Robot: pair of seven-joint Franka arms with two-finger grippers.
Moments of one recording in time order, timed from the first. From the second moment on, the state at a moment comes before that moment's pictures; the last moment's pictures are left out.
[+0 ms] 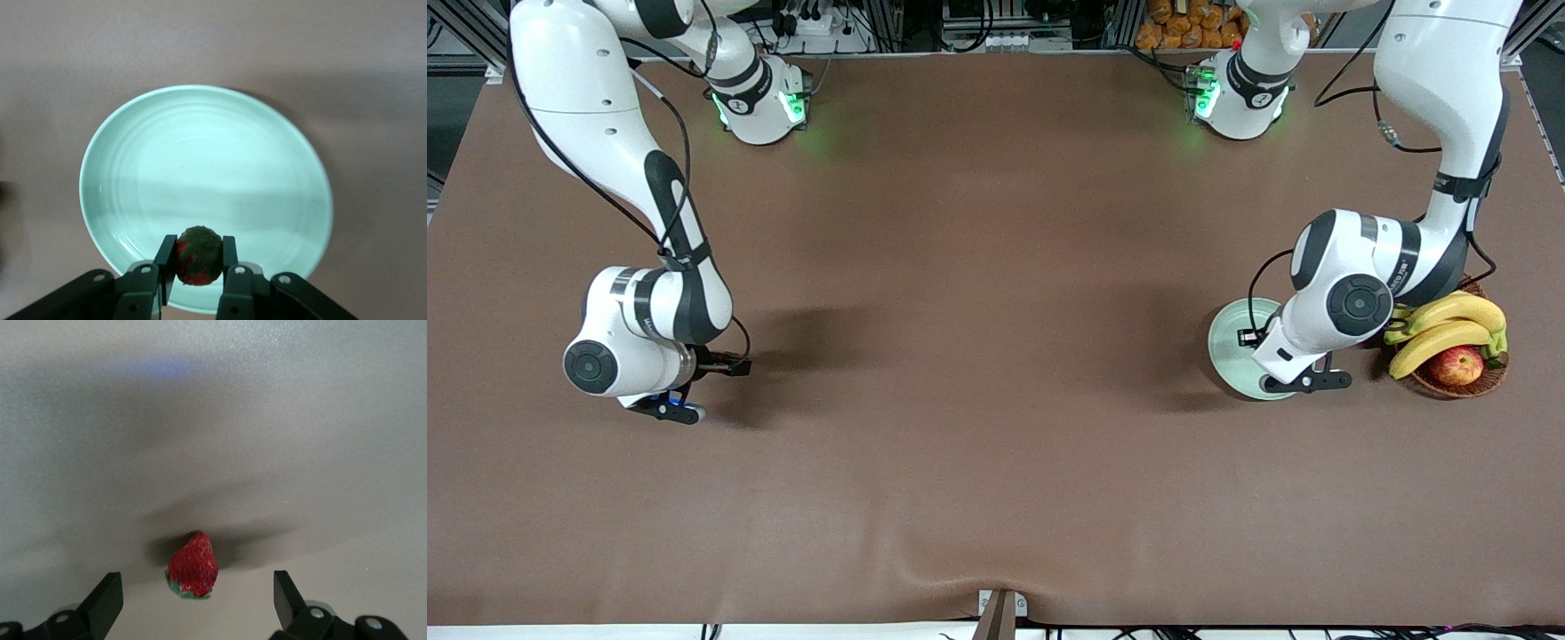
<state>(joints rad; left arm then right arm) 0.05 0.43 -0.20 -1.97 0.21 2.19 -0.34 0.28 0.64 -0.30 -1.80 0.19 2.10 0.13</state>
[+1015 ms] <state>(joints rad) 0.06 0.32 -0.26 -1.48 0.20 1.70 -0.34 0.31 0.62 -0.29 -1.79 0.19 2.09 0.13</state>
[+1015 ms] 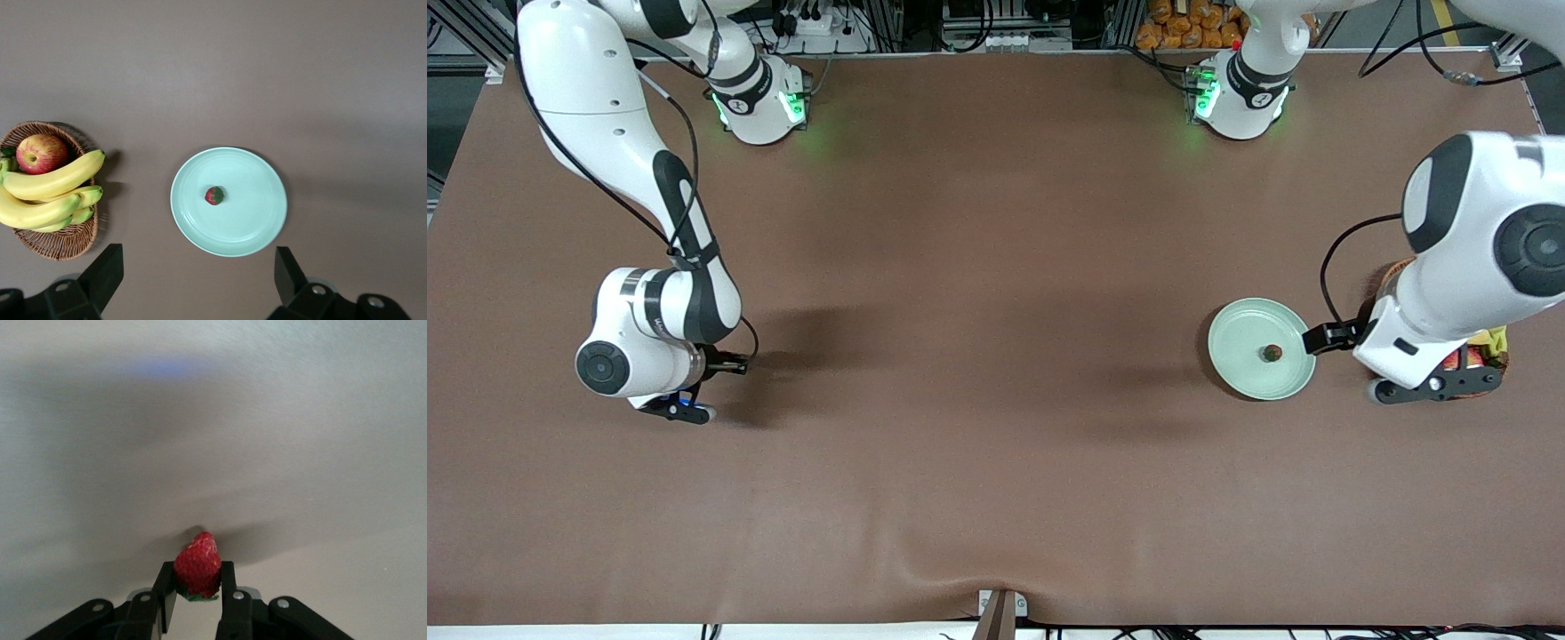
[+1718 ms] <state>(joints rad) 0.05 0.29 -0.31 -1.45 0.14 1.68 -0.34 0.56 0.63 -0.25 -1.56 0.31 2.08 0.17</state>
